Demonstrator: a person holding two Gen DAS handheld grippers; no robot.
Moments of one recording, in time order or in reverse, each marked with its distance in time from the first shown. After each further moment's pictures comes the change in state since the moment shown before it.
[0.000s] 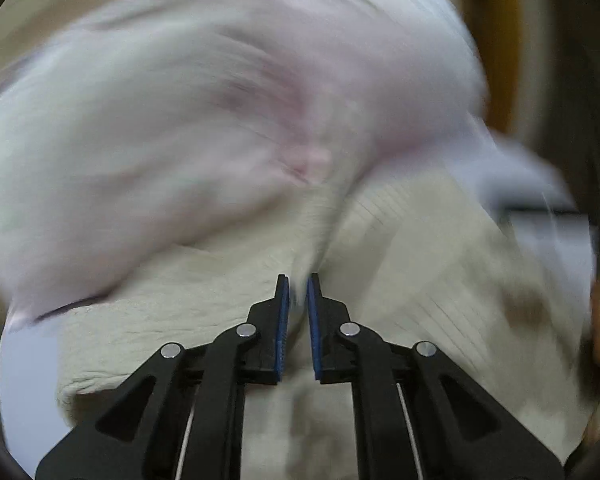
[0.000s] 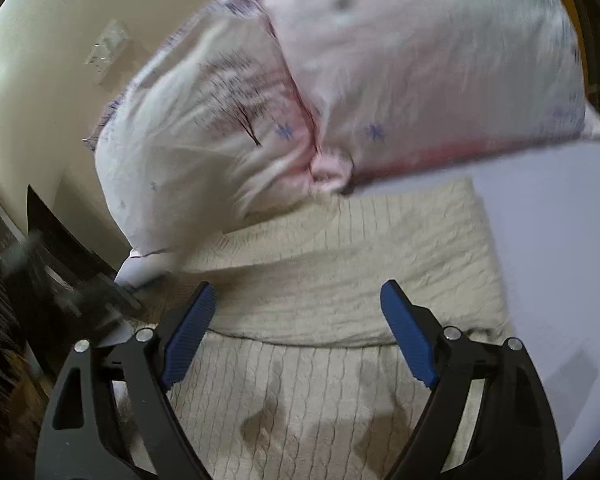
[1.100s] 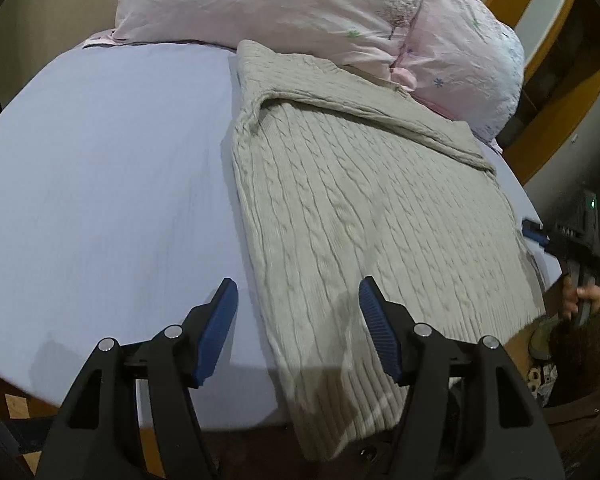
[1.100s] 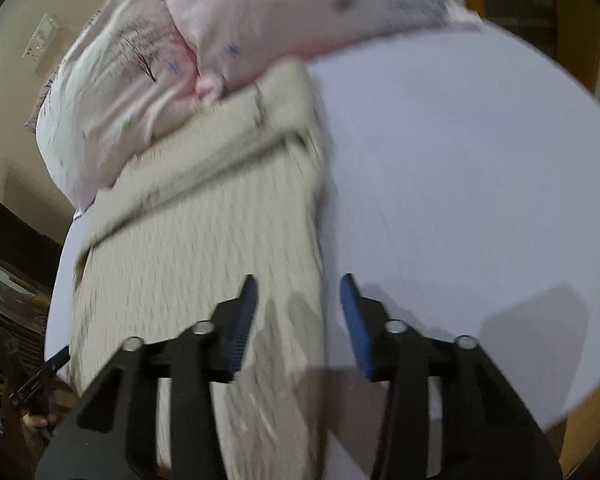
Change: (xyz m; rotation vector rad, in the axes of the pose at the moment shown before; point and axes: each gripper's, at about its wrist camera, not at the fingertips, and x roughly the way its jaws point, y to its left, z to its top) left arm -0.154 0.077 -0.239 -0.619 0.108 -0.105; right arm -0.095 -0.074 -0.128 0.154 0.154 -0.213
